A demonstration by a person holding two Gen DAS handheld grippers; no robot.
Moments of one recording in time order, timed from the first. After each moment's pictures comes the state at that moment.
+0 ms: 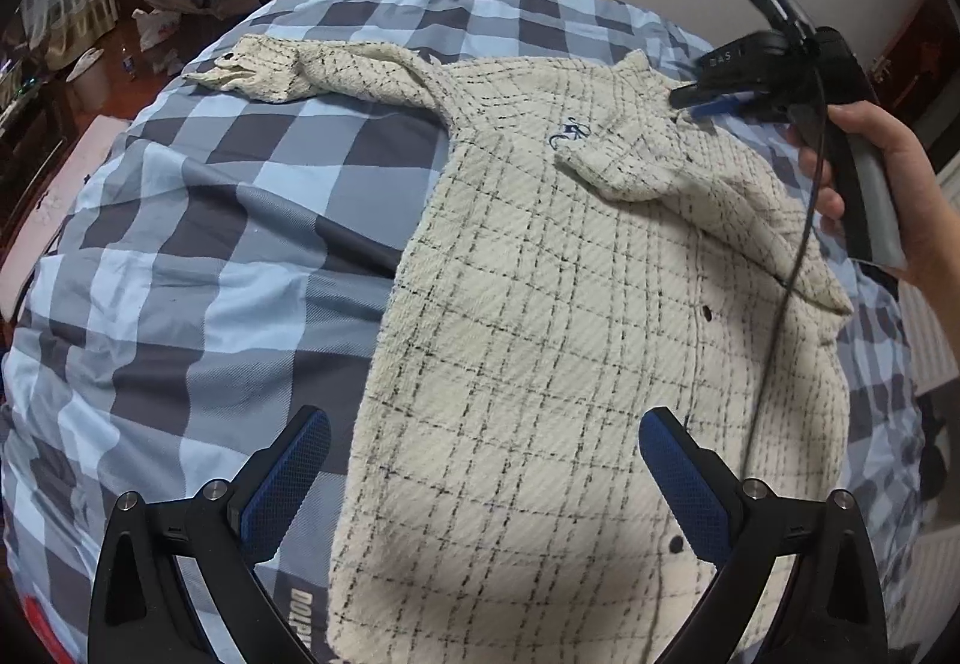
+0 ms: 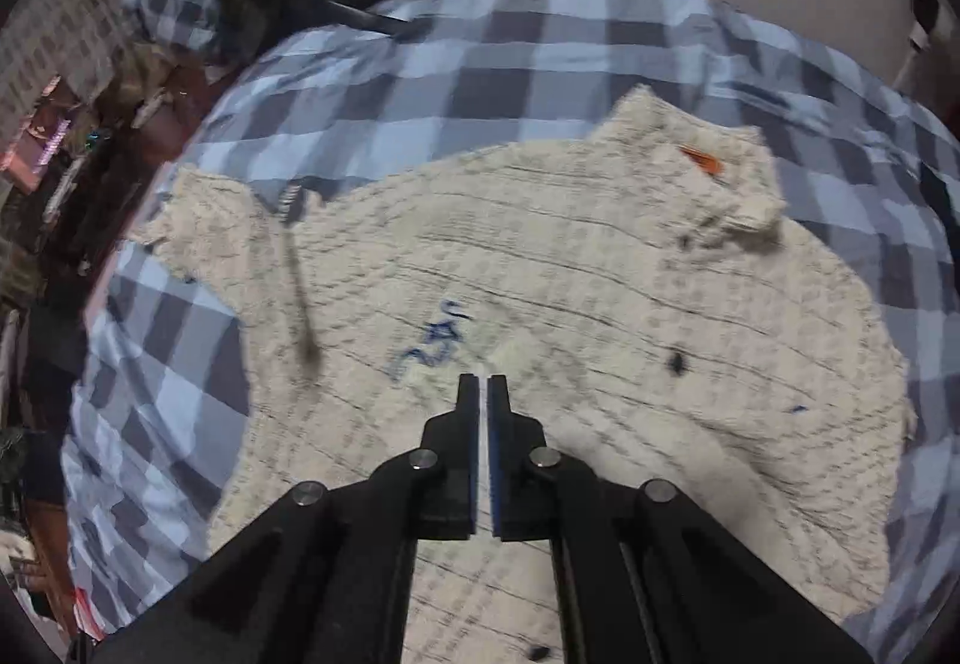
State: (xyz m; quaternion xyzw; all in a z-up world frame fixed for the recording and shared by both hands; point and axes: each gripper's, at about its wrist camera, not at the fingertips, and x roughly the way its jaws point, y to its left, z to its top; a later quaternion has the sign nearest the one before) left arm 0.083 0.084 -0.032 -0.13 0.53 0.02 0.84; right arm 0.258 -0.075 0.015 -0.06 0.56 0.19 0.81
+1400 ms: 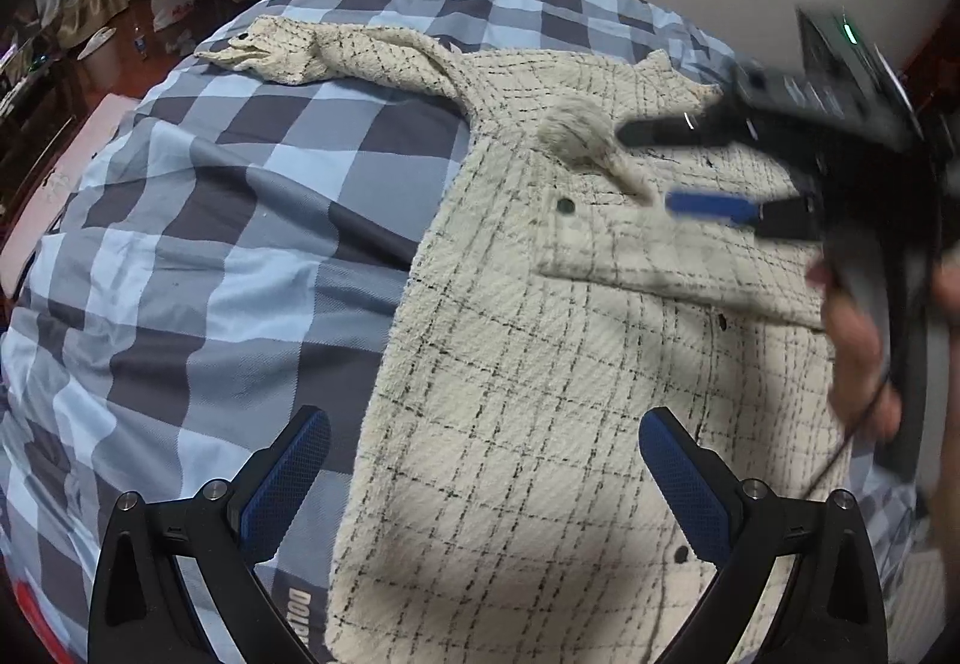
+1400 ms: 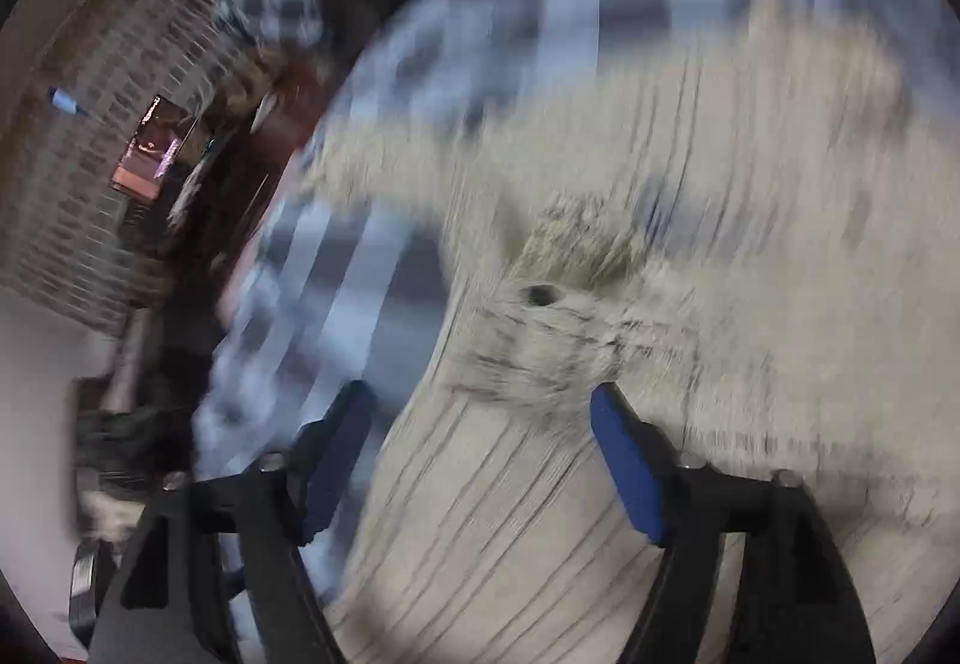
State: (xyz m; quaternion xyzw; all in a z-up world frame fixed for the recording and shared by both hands) left arm 0.087 0.093 -0.039 -0.15 0.54 0.03 0.83; right arm 0.174 -0.007 -0.001 0.10 0.61 0.34 0.71
